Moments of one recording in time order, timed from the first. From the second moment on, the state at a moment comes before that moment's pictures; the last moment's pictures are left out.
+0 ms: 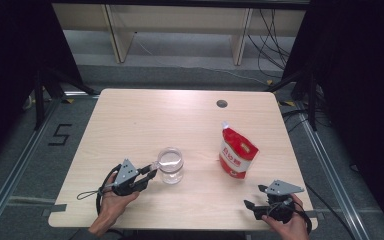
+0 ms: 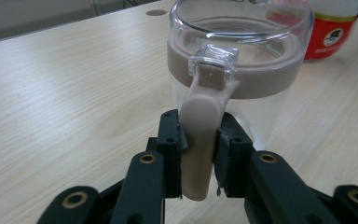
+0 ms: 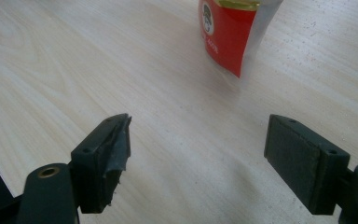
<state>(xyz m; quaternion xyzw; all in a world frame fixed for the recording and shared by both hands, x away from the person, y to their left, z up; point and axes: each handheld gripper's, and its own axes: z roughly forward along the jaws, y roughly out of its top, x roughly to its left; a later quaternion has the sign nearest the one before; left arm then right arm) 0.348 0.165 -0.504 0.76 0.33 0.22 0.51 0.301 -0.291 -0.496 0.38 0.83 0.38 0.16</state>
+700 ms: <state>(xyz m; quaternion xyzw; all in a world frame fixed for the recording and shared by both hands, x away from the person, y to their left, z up) 0.339 0.148 -0.505 0.78 0.26 0.18 0.53 0.299 -0.290 -0.493 0.37 0.83 0.38 0.16</state>
